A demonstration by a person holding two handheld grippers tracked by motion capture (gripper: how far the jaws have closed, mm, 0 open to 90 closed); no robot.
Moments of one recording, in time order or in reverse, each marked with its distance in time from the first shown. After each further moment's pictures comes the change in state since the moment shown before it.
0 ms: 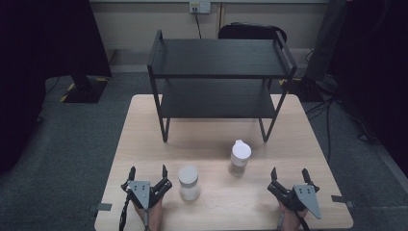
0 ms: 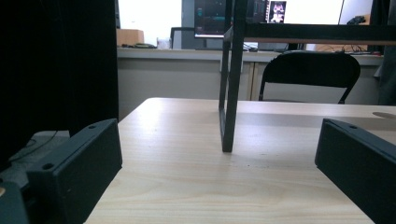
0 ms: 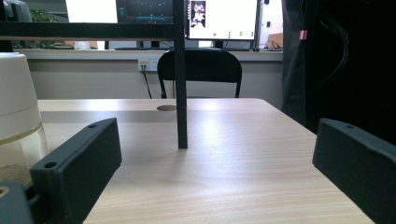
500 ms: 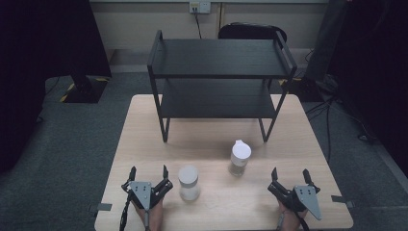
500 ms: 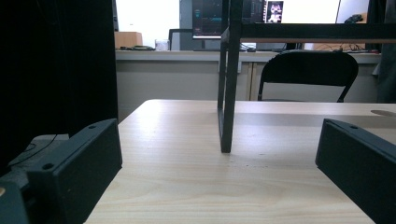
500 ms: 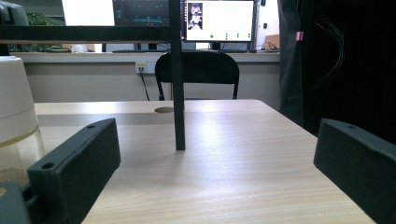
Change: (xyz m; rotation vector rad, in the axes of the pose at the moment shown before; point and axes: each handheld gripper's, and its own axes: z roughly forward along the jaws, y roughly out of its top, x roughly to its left) left arm 0.001 -0.001 0.000 -0.007 -0.011 0.005; right arm 0.001 -0.001 -0.001 -0.005 -0.012 0.008
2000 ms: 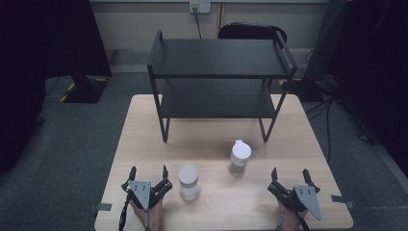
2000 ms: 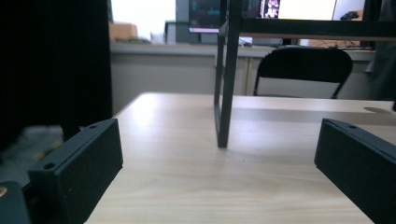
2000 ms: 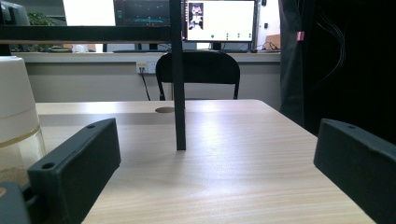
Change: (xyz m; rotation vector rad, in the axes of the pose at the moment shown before) left arm 0.011 0.013 0.001 0.051 -0.043 -0.054; right arm 0.000 0.000 0.000 0.000 0.003 0.000
